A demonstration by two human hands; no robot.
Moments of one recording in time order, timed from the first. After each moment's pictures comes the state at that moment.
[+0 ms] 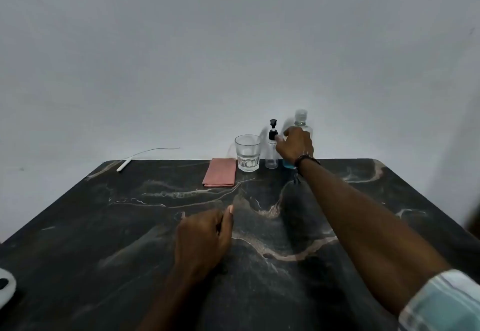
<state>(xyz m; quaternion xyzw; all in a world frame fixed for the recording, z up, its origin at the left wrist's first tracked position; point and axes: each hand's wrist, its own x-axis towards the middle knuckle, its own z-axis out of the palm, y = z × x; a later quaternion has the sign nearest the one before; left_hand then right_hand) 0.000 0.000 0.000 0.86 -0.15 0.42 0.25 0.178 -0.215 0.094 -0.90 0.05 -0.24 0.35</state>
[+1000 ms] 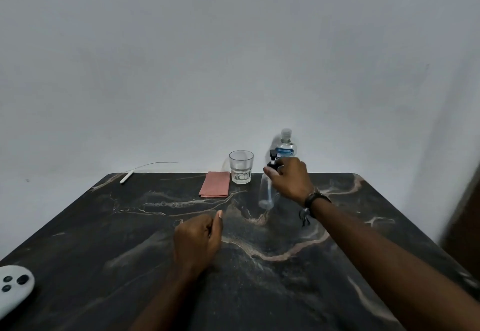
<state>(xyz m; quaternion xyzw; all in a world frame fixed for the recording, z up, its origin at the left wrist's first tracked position) -0.016 -0.002 0.013 0.81 -0.14 0.47 0.33 0.066 -0.222 0.109 -0.90 -0.07 -0.24 0.35</state>
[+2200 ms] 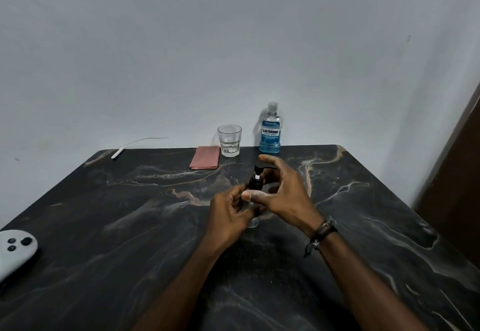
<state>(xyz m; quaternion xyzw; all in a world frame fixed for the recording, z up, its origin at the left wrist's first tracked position) -0.068 -0.075 0.030 0.71 -0.19 0.12 0.67 -0.063 -0.225 0.073 -0.82 -0.13 -0.14 0.55</state>
